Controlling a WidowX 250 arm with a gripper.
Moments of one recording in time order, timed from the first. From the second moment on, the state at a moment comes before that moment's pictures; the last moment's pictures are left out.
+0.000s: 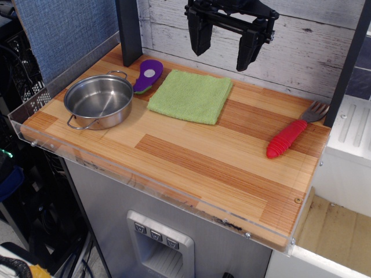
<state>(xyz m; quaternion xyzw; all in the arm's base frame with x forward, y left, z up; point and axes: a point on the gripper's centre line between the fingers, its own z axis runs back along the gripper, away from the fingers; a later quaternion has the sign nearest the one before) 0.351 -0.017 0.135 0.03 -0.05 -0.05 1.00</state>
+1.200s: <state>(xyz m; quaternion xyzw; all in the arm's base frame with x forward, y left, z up) 0.385 0.020 0.078 0.05 -0.06 0.02 1.00</state>
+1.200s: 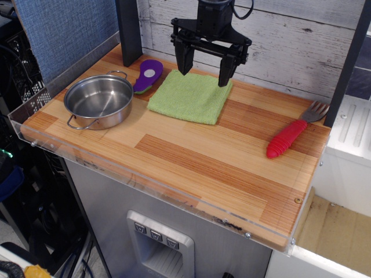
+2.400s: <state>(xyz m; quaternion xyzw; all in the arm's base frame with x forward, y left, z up) 0.390 0.062 0.013 0.03 -0.03 0.04 1.00</state>
